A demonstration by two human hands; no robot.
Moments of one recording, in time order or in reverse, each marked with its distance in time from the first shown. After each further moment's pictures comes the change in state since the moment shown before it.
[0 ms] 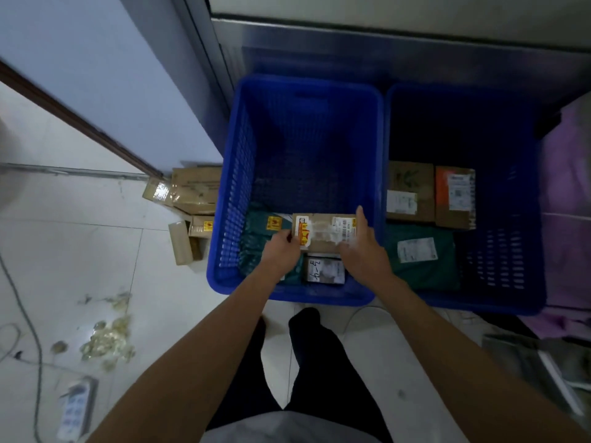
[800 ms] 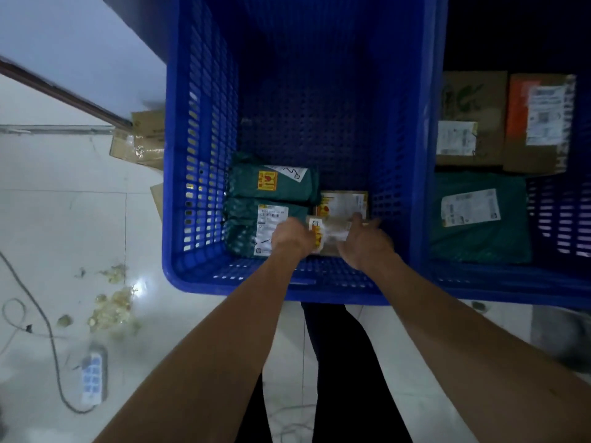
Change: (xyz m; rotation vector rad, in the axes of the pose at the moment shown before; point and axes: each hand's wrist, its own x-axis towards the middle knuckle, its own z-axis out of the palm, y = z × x) left_hand 0.129 -0.068 0.103 0.403 -0.059 -0.217; right_hand 0.114 0.094 0.122 -0.545 -0.351 0.190
